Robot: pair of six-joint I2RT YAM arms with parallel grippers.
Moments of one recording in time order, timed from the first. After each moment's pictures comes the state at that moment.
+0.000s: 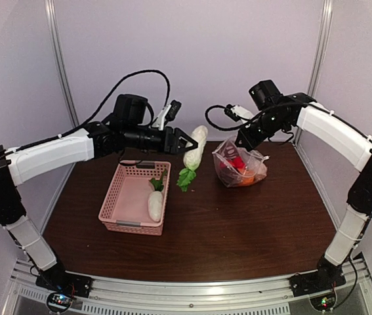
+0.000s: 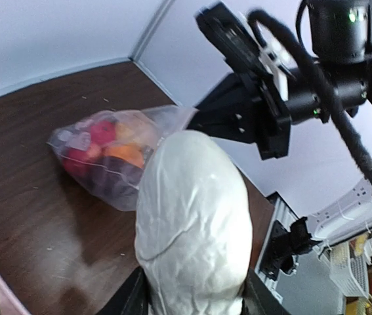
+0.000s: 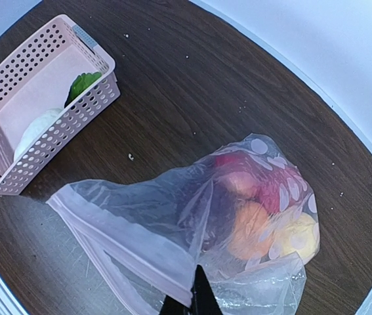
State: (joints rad) left arm -0.75 1.63 1.45 -0.22 0.46 -0.44; right arm 0.53 1.74 1.80 -0.95 -0.11 -0.20
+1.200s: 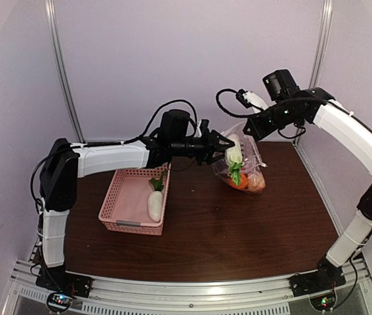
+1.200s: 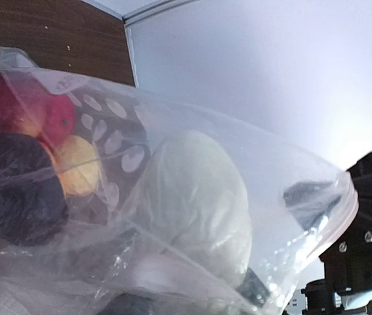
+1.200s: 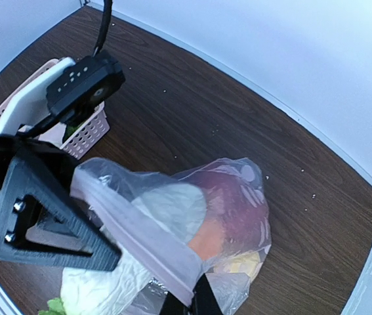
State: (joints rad) left arm -0.85 2.11 1.73 0.16 0.50 -1.18; right arm 0.52 1.63 1.80 -0.93 -0.04 -0.13
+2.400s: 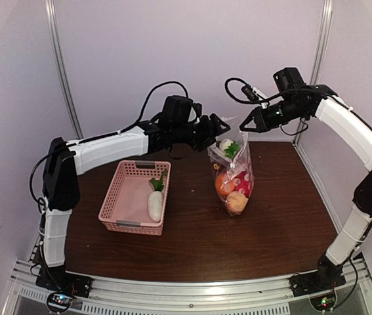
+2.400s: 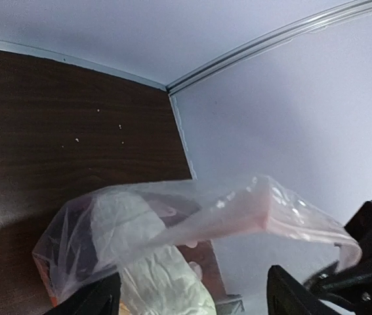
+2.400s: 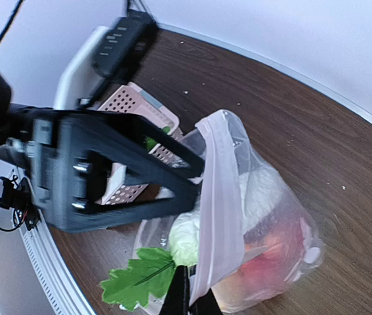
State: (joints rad) left arm -0.84 2.16 1.95 -0.12 0.20 -1.00; right arm 0.40 1.68 1.86 -0.95 -0.49 -0.04
